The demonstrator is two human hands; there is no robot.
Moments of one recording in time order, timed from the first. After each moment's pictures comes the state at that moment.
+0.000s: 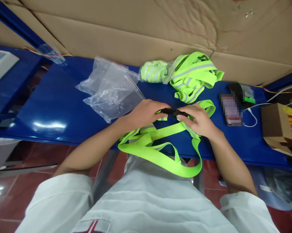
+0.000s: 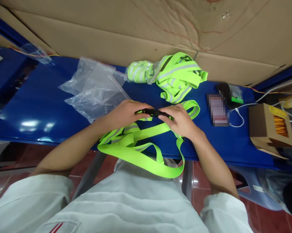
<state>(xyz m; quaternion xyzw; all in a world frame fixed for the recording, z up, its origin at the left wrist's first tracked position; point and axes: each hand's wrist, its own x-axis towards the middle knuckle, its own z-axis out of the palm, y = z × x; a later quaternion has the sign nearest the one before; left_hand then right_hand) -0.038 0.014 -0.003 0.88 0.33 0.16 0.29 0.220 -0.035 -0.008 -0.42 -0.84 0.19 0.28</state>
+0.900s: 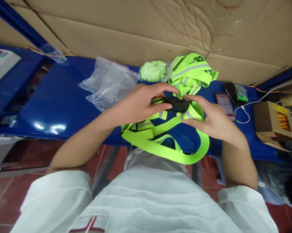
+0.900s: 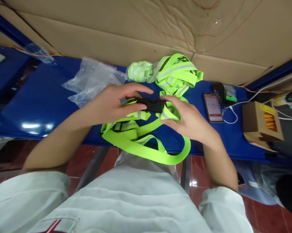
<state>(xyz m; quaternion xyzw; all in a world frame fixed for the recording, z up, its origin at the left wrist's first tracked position) -0.049 -0.011 0.072 0.86 0.31 0.26 0.30 0.223 -0.068 0.063 -0.47 -0.82 0.19 0.26</state>
